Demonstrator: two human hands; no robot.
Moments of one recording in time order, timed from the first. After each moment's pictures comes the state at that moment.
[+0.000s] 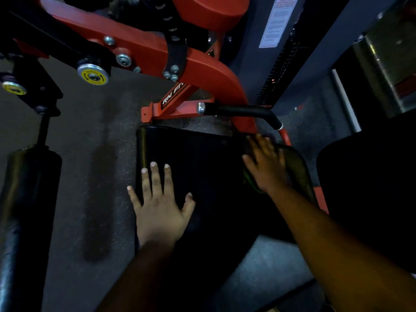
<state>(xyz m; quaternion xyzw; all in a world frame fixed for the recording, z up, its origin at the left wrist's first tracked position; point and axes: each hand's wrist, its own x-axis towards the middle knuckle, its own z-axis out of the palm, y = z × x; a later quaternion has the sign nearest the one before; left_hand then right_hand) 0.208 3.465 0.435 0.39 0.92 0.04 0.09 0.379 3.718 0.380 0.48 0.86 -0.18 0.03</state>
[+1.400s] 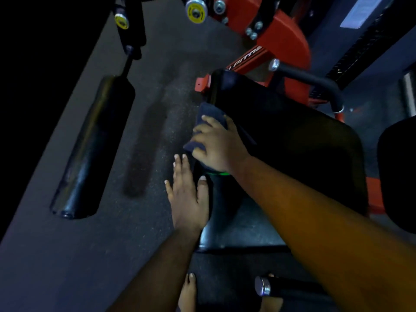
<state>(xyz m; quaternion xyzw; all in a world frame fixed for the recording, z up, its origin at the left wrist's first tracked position) 0.279 3.311 0.435 0.19 0.90 0.37 0.15 0.244 3.485 0.437 0.10 0.99 -0.13 -0.03</state>
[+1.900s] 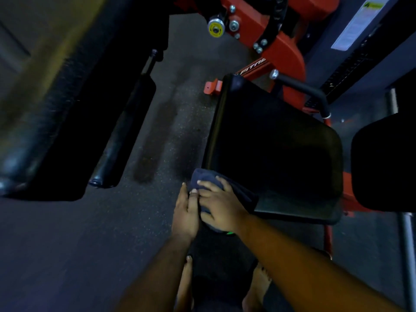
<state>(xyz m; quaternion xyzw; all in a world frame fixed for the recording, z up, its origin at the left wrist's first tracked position) 0.349 3.210 0.462 -0.01 0.81 0.47 0.34 0.404 3.351 0.449 -0.03 0.97 -0.25 0.05</state>
